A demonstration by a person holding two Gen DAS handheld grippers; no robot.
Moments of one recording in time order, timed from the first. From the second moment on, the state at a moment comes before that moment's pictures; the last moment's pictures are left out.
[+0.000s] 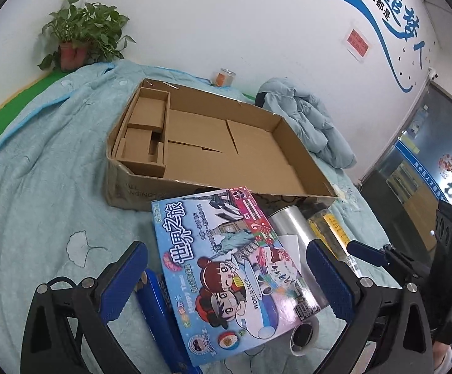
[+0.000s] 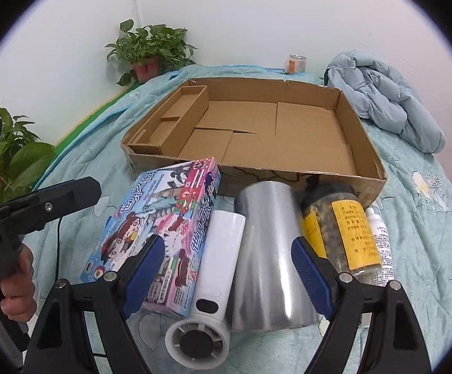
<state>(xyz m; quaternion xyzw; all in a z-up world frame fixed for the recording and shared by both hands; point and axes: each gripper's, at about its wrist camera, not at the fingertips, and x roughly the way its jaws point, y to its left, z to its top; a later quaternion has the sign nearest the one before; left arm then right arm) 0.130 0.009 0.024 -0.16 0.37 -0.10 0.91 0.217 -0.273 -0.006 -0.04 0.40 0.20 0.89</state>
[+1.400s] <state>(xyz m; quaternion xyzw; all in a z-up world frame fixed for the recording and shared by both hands) 0.156 0.028 -0.062 -0.23 0.47 -0.13 0.84 0.214 -0.229 -0.043 -0.07 0.43 0.33 0.84</state>
